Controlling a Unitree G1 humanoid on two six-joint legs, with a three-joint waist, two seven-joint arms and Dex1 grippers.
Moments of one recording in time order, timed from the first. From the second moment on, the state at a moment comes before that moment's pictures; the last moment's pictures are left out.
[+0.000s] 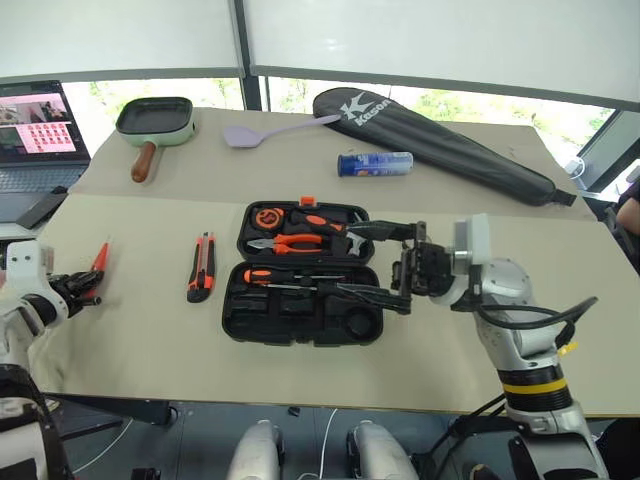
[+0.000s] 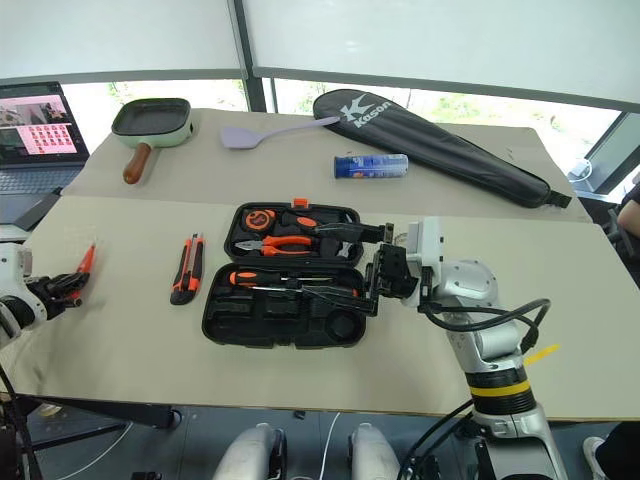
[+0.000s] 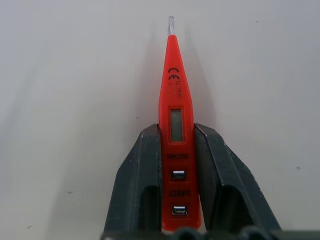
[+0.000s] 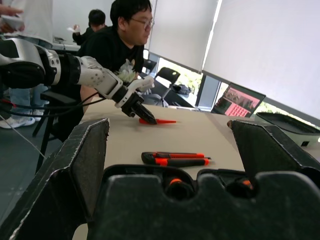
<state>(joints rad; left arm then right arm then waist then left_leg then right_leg) -0.37 0.87 0.42 0.69 -0.40 0.31 -0.77 -0.41 -0.48 0.03 -0.18 0.58 0.10 1.16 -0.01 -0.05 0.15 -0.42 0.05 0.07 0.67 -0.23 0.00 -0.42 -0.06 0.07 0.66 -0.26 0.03</state>
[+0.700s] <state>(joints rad) -0.48 0.83 -0.16 0.10 -0.21 0.11 -1.34 -0.34 -0.76 0.03 -0.23 0.53 0.34 1.19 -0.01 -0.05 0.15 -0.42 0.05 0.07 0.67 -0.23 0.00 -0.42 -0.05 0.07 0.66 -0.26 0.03</state>
